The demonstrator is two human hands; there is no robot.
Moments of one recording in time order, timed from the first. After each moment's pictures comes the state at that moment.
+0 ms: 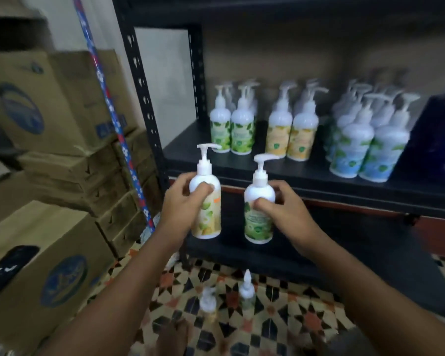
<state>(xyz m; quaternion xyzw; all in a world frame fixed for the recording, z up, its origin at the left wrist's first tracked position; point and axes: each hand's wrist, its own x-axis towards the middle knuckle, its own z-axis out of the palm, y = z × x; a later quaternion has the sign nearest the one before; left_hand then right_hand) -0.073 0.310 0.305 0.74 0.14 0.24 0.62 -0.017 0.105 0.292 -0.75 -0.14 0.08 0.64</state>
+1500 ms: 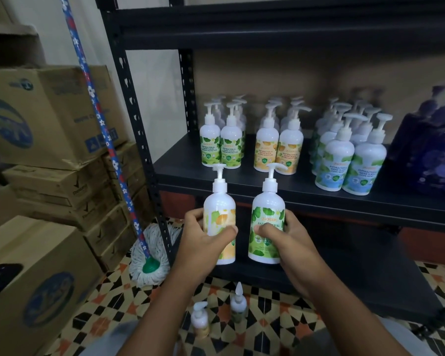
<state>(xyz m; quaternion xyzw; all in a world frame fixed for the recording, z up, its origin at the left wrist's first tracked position) -0.096 0.255 0.296 0.73 0.15 0.13 0.65 -0.052 0.085 0.297 -0.65 -0.06 0.12 0.74</state>
